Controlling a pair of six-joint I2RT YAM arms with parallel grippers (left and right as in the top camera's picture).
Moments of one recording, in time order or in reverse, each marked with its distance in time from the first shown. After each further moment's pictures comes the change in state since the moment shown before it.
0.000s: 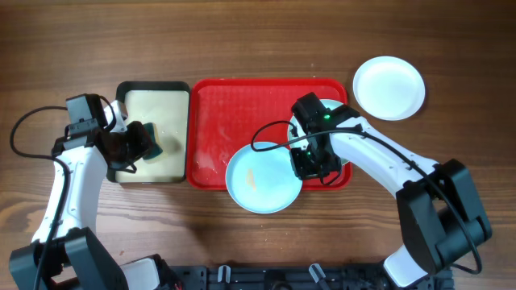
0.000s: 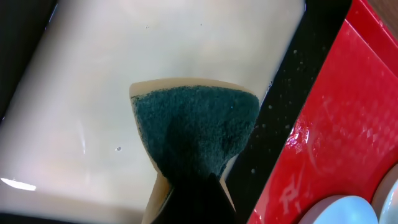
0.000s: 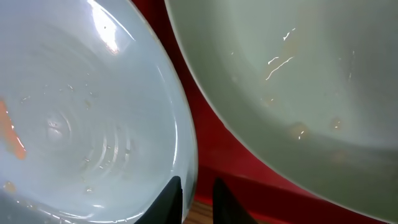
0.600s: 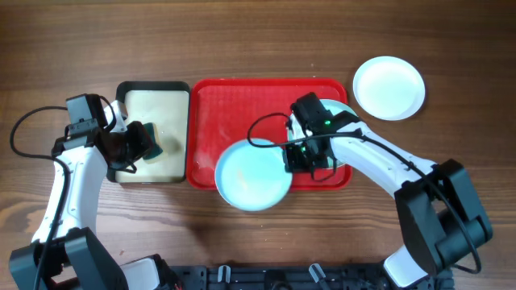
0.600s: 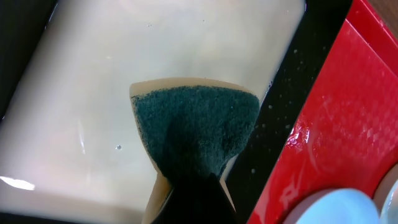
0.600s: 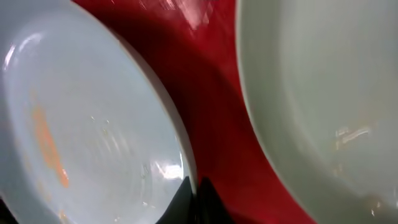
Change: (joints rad) left arm 0.000 0.000 0.000 0.000 0.000 0.000; right arm 0.001 -0.007 -0.055 0.258 -0.113 0.095
